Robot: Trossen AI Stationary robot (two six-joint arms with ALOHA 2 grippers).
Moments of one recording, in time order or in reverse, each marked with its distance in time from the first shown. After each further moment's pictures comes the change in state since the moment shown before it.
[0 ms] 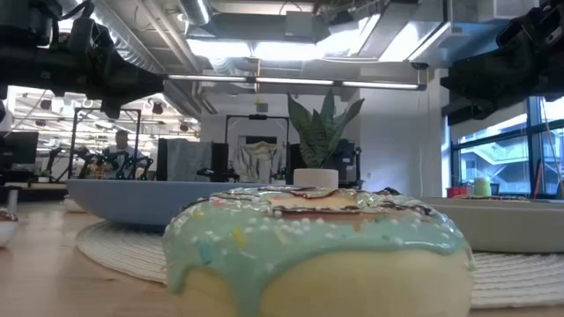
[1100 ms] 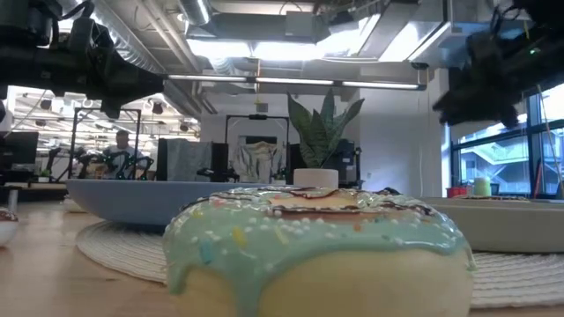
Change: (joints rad) left arm 0.000 0.000 0.000 0.000 -0.001 0.000; right arm 0.000 0.461 0.316 -0.465 0.440 0.620
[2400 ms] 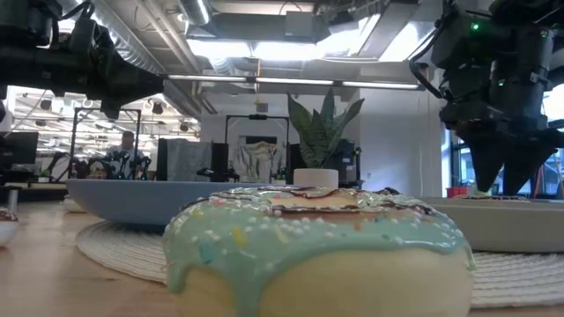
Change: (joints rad) left arm 0.000 0.000 0.000 0.000 -0.018 -0.003; right arm -0.010 0.728 0.271 -0.373 -0.512 0.453
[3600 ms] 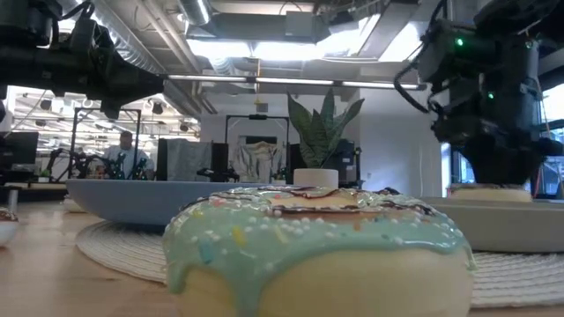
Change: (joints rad) left arm -0.001 0.000 0.000 0.000 -0.004 0.003; right arm -0.003 0.128 0.031 0.058 -0.058 -0.039
